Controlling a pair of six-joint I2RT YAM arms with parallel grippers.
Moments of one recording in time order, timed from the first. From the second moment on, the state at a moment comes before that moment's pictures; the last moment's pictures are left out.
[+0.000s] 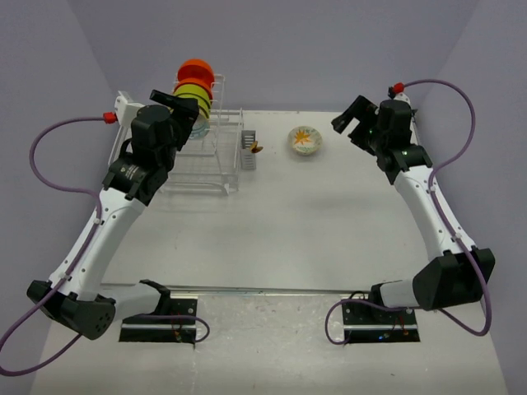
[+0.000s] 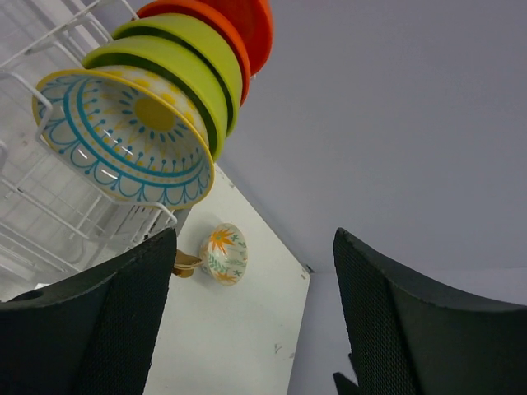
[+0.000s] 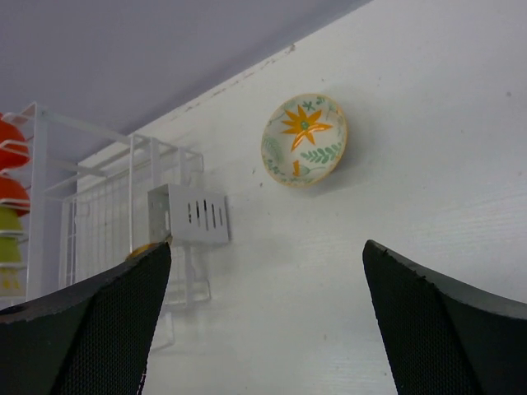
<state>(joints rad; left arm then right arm) -0.41 1.21 1.43 -0.47 -0.49 -1.16 0.16 1.42 1.40 -0.40 0.03 0.68</state>
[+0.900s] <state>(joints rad) -0.21 1.37 1.37 -0.32 -0.33 -1.20 0.16 1.01 1.07 -0.32 -0.19 0.65</state>
